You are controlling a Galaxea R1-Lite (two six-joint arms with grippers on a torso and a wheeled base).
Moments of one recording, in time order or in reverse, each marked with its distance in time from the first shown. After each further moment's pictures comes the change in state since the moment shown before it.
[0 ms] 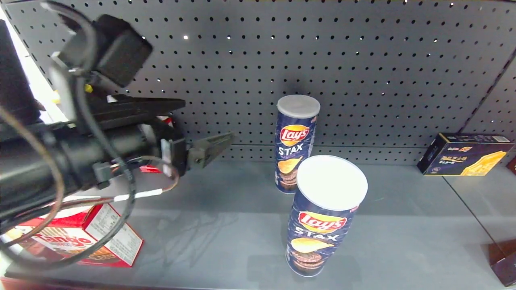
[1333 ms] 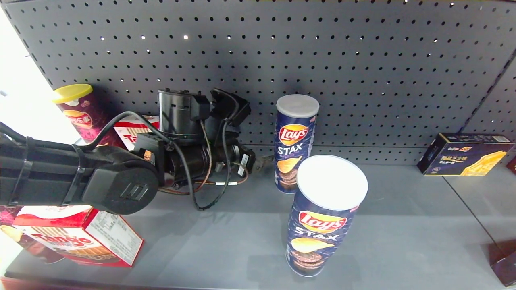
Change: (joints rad) left arm 0.088 0.526 -0.238 -0.084 -0.096 0.005; right arm 0.000 0.000 0.000 0.000 0.000 0.000
